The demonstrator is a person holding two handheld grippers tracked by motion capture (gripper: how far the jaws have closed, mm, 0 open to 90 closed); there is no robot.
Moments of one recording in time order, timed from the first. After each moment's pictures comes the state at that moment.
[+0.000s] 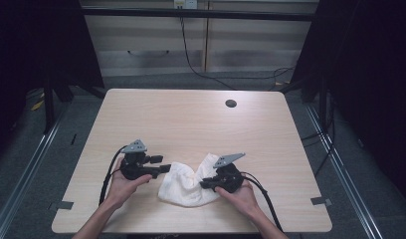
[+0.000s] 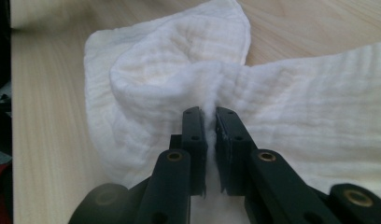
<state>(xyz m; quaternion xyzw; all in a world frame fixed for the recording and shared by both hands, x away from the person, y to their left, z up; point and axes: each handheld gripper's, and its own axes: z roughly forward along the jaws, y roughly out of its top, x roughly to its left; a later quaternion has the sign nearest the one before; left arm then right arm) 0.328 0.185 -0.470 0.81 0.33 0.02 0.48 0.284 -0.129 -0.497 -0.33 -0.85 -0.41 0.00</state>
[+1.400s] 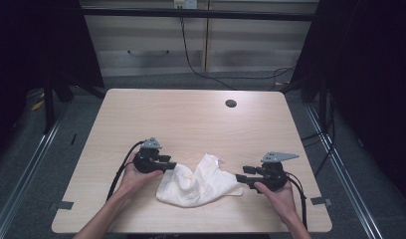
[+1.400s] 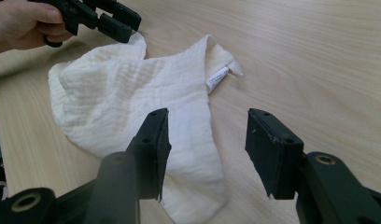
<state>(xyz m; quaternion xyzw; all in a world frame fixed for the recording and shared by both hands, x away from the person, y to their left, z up) 0.363 0.155 -0.501 0.86 0.30 0.03 0.40 0.263 -0.239 -0.472 -0.42 -0.78 -0.46 -0.07</state>
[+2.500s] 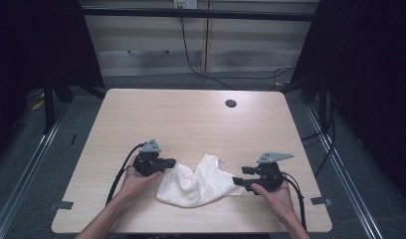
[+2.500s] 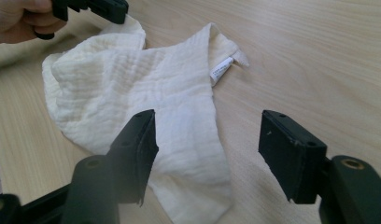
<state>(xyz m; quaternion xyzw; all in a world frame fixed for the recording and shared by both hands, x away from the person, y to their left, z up) 0.348 0.155 -0.489 0.84 0.28 0.04 0.45 0.265 -0.232 -0.478 -0.42 -0.79 -0.44 -0.06</state>
